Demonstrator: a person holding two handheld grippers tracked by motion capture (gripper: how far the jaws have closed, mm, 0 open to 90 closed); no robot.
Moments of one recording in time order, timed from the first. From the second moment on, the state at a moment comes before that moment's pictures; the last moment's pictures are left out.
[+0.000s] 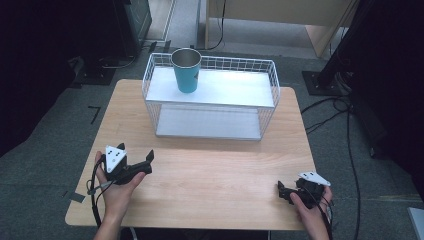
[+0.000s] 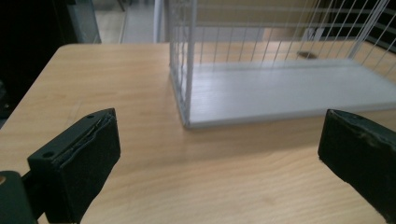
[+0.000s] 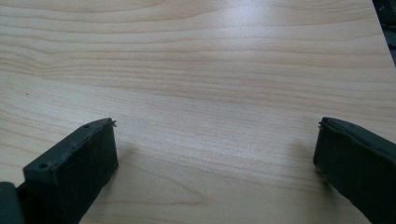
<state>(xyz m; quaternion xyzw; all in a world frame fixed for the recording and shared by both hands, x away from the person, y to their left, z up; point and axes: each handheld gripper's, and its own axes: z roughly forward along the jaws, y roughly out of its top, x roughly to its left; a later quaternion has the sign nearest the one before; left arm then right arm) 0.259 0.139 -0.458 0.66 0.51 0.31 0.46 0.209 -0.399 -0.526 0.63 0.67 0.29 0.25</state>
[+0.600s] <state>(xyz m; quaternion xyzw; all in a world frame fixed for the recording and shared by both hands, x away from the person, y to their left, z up) 0.242 0.188 -0.504 0.68 0.56 0.29 0.37 0.209 -0.399 -0.526 0.63 0.67 0.29 0.25</state>
